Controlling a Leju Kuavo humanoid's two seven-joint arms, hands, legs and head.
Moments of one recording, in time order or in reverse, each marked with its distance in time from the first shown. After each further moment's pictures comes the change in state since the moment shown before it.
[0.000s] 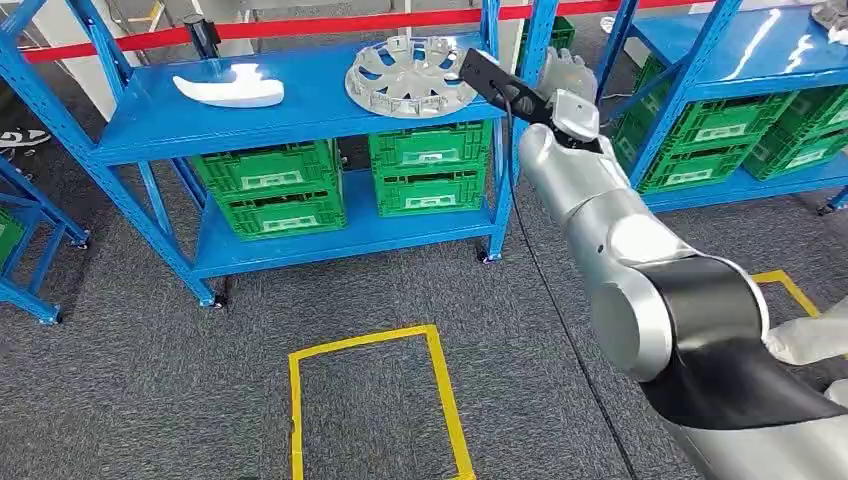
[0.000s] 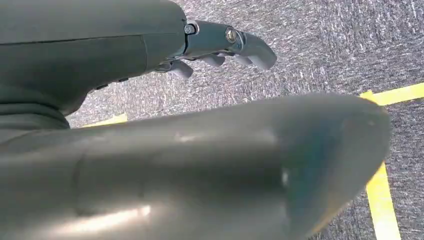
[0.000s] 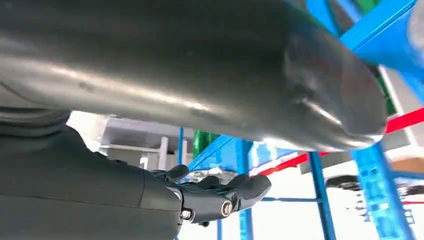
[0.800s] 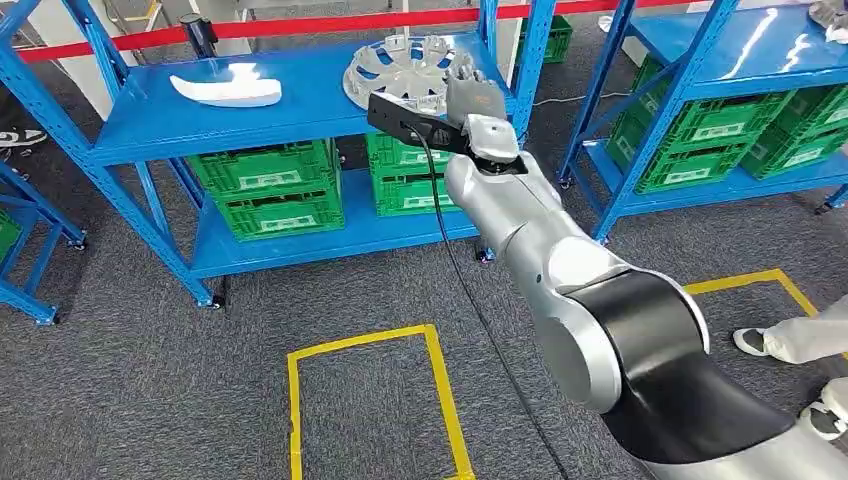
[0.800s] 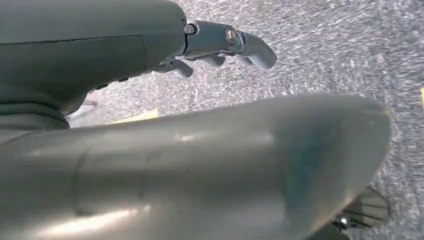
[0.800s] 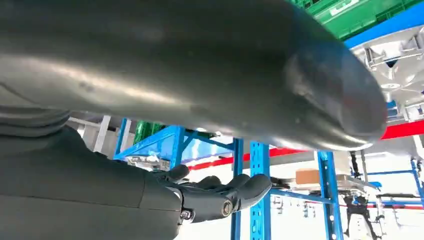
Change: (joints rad) left arm 0.062 -0.014 0.000 0.008 -0.003 0.031 0.060; right arm 0.033 0.171 0.084 0.000 0.064 0.044 -0.093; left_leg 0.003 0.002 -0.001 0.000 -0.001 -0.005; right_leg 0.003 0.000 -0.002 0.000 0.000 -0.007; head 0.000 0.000
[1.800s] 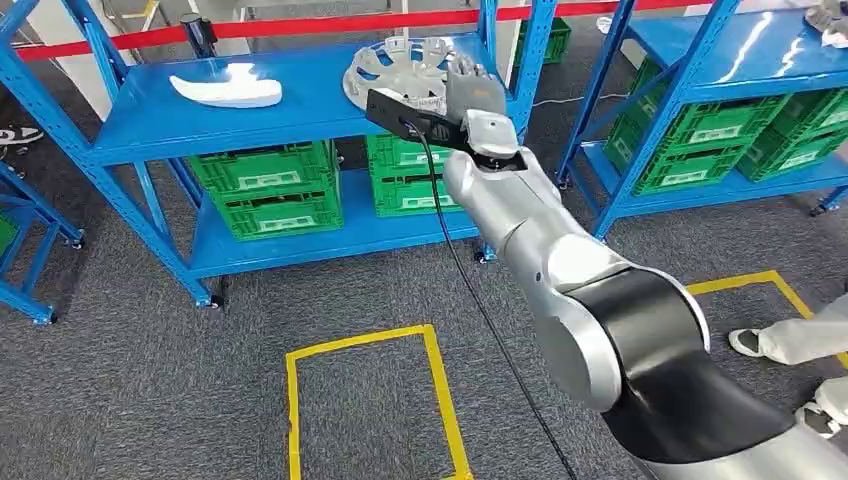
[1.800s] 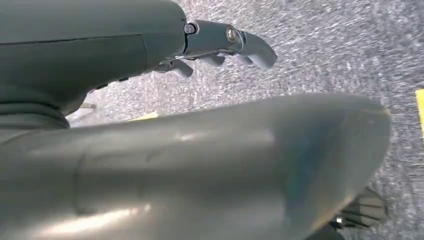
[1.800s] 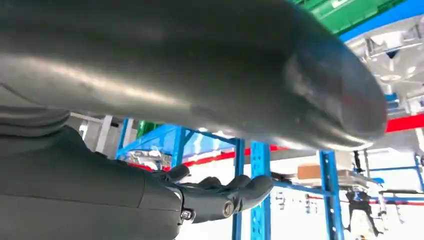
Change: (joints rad) left arm -0.001 0.001 0.000 0.001 -0.008 -0.001 -0.002; right arm -0.004 -0.007 0.009 -0.003 0.002 0.003 0.014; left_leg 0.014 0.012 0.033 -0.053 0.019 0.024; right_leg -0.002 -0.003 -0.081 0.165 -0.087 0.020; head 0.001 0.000
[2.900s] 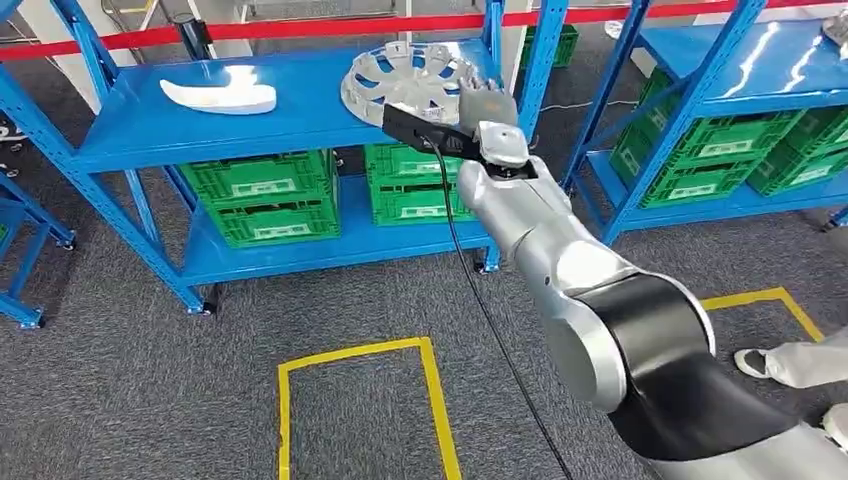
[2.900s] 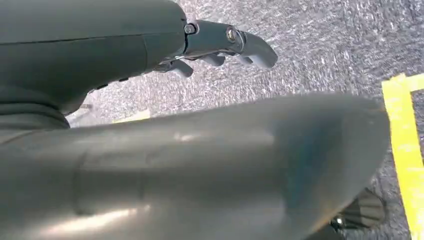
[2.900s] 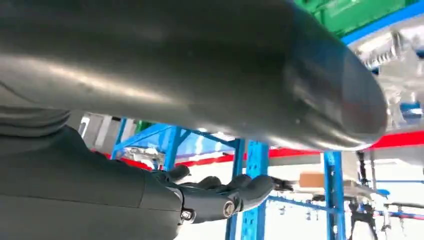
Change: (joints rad) left arm -0.006 0.005 -0.008 0.000 -0.024 -0.008 0.007; right arm 0.037 -0.039 0.007 -0.002 0.019 0.019 -0.007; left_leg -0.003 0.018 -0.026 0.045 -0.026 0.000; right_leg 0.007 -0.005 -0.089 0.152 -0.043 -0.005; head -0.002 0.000
